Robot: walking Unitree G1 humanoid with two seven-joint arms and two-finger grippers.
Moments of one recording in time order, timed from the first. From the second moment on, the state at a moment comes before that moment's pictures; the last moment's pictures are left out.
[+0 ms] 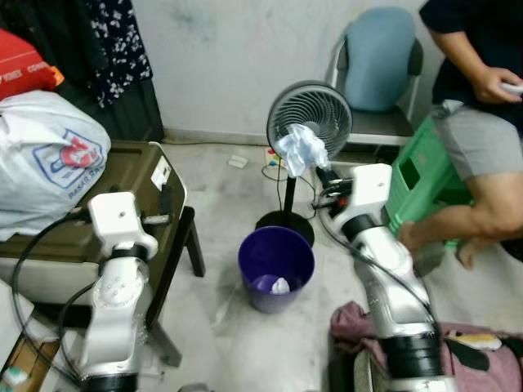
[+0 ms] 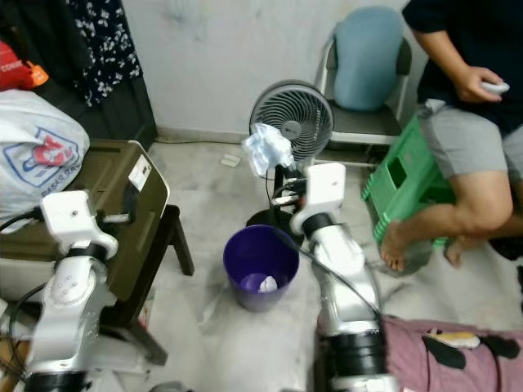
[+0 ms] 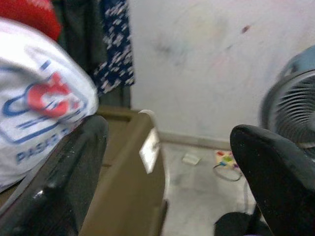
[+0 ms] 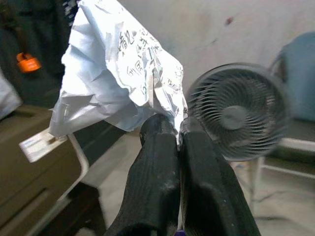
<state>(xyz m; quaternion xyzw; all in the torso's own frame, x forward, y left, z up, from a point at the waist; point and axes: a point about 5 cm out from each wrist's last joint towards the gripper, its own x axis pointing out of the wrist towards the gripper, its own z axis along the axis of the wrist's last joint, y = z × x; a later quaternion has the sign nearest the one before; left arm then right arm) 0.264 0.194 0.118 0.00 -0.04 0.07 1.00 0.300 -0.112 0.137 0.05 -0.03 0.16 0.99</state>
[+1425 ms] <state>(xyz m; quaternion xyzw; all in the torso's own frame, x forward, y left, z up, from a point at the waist) 0.271 0.184 0.123 0.01 -0.05 0.04 1.00 0.309 -0.112 0.135 0.04 -0.02 0.14 0.99</state>
